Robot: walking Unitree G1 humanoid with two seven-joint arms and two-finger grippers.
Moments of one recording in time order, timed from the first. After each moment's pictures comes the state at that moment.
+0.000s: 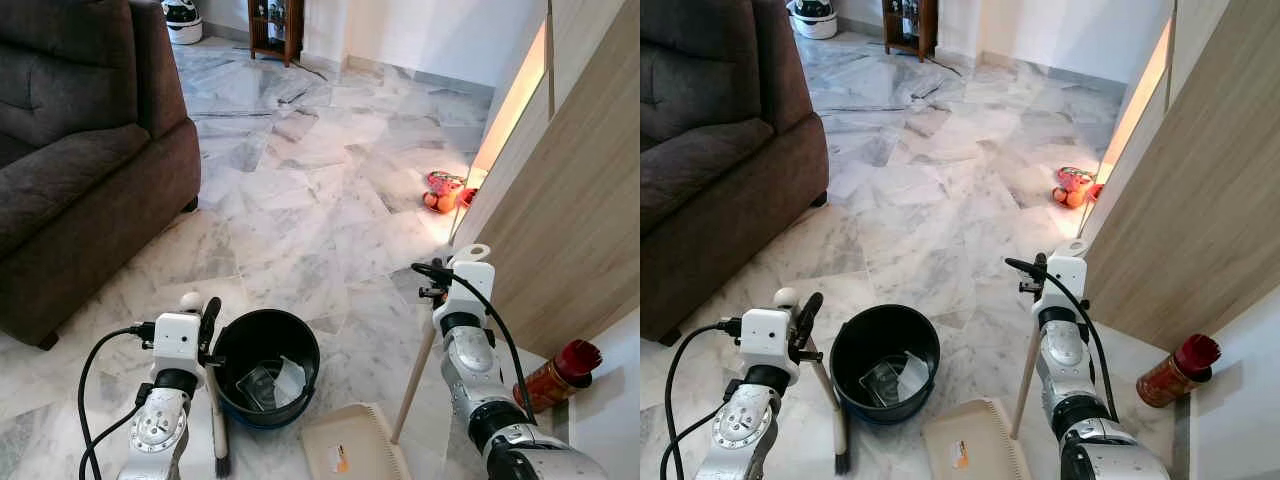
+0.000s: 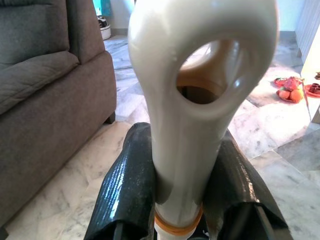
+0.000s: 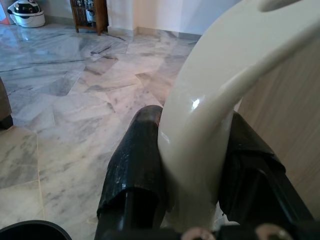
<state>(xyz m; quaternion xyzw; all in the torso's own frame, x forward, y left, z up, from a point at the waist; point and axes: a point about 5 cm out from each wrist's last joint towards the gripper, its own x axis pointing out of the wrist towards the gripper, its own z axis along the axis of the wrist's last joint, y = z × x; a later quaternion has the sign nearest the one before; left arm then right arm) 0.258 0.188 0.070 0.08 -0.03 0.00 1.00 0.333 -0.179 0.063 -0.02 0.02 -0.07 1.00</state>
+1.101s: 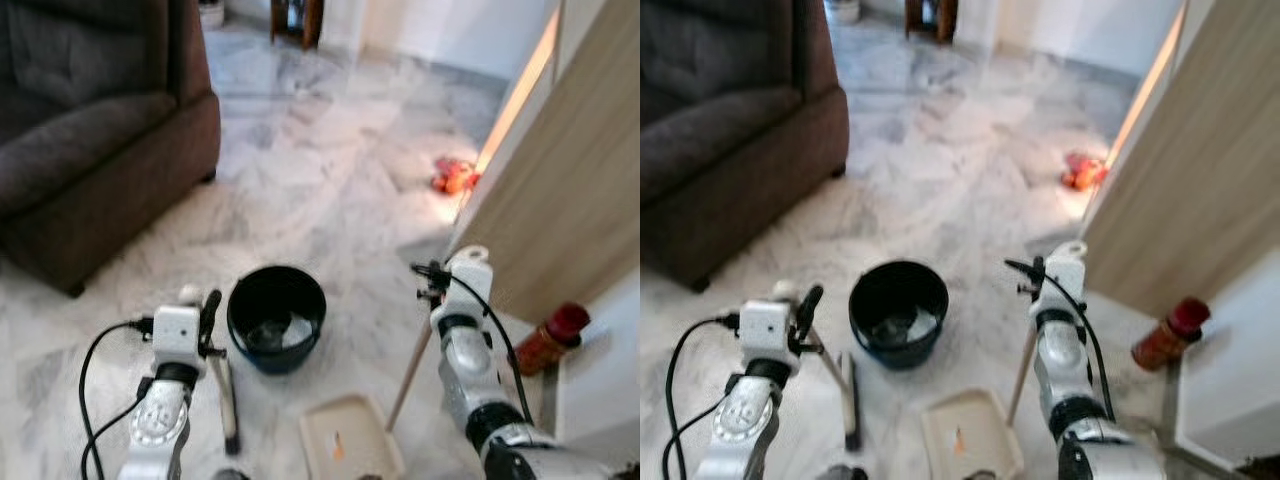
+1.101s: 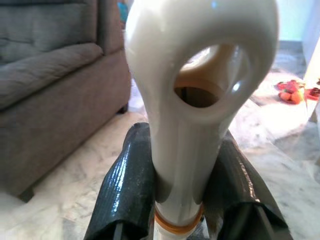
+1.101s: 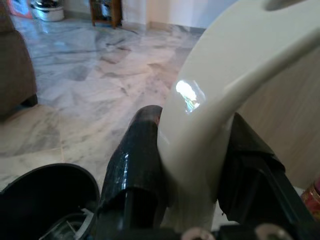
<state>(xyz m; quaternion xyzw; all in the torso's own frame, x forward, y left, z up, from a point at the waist) 0.263 0.187 0.078 0.07 -0.05 0.00 1.00 0.333 -0.175 0.063 -0.01 0.03 -0.06 1.00</state>
